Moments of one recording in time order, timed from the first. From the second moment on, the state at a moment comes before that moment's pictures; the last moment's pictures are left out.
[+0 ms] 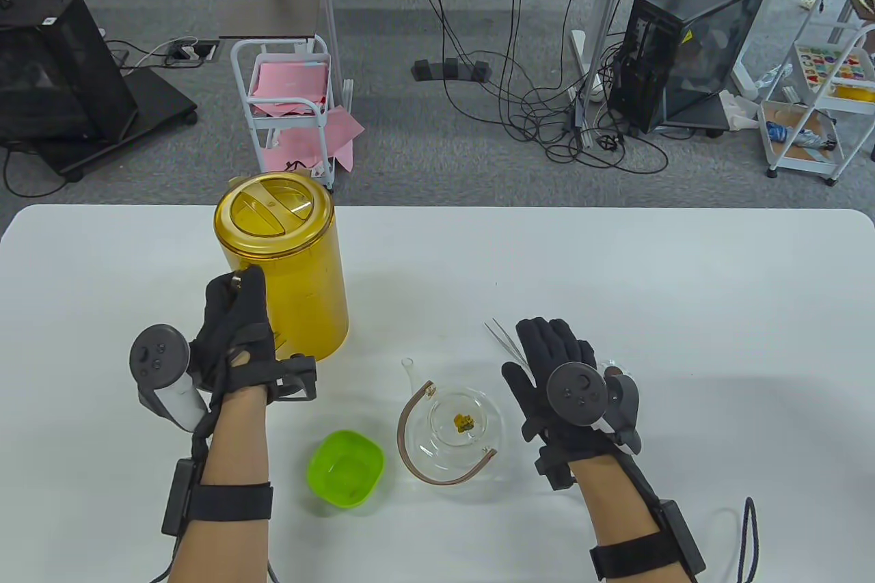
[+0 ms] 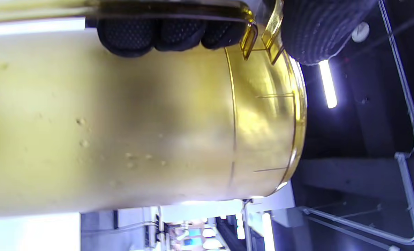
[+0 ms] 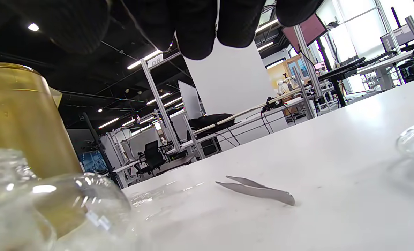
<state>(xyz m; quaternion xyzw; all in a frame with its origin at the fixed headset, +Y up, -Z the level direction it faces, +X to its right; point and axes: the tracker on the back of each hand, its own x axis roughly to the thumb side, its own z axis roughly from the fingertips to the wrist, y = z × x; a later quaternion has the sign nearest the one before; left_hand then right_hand) -0.294 -0.672 -0.370 0.20 0.12 0.68 0.69 0.152 -0.704 -0.350 0.11 -0.10 0.96 0.22</state>
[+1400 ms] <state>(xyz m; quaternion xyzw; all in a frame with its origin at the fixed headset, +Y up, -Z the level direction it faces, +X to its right) -0.200 -0.580 -0.345 0.24 -0.24 0.31 0.89 0.167 -0.703 -0.356 0.09 -0.10 0.96 0.26</state>
